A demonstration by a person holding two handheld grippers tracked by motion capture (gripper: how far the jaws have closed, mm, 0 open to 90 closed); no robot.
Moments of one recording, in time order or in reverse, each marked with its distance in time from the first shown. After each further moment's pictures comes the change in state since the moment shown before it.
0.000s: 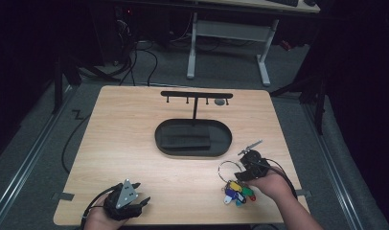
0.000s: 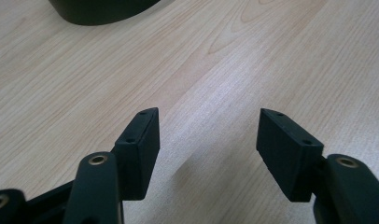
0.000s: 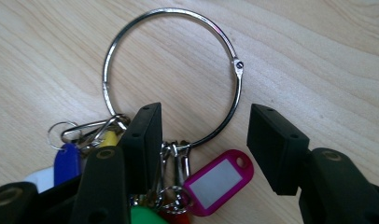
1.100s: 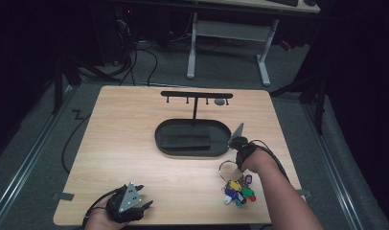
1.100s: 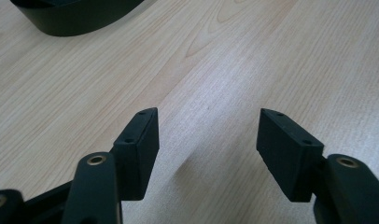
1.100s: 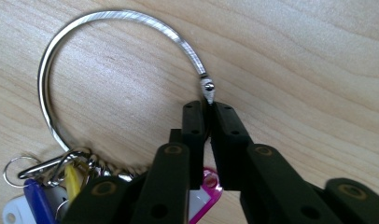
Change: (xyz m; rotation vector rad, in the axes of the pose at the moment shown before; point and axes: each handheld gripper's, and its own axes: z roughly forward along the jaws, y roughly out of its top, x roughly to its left) left arm -0.007 0.002 0.001 -0.004 -0.037 0.067; right arm -0.020 0.063 0.031 0.415 -0.018 0.085
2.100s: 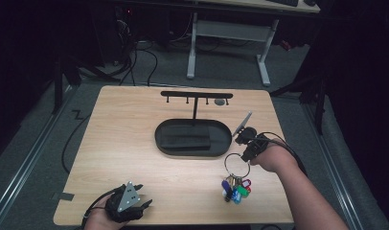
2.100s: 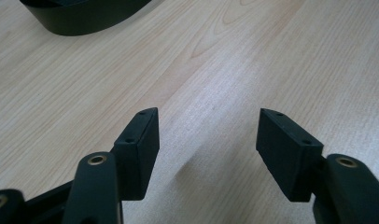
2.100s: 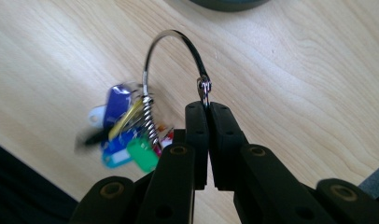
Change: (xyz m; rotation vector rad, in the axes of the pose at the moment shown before) left arm 0.003 -0.002 -0.001 -0.004 0.015 -0.021; right arm 0.023 -0.044 -0.100 -0.212 -0.048 -0.216
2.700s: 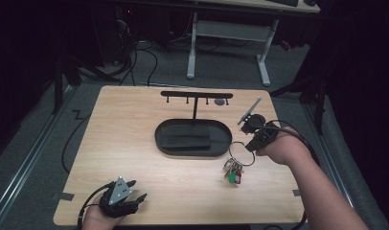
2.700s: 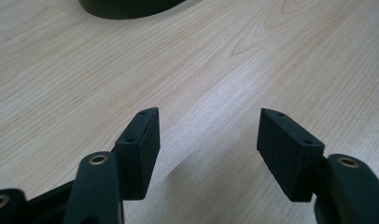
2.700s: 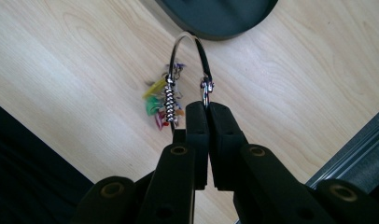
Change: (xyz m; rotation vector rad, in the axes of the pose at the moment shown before) left arm 0.018 -0.013 -0.002 -0.035 0.037 -0.140; right arm 0.002 -0.001 -0.065 -0.082 -0.034 -0.036
